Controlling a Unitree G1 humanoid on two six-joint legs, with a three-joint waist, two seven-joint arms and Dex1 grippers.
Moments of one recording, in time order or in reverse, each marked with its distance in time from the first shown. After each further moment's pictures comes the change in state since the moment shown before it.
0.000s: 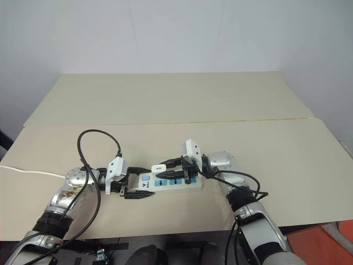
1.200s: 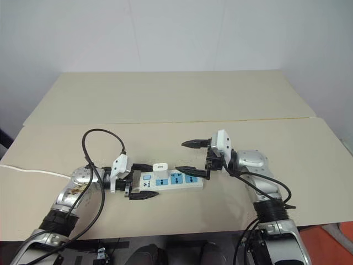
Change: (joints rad) left arm -0.023 -0.065 0.012 -0.007 -0.026 0.055 0.003; right arm 0.193 -0.160 -0.196 -0.393 0.066 0.105 -0.119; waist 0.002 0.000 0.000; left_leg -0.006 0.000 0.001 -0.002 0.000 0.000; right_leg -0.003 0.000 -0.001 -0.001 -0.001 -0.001
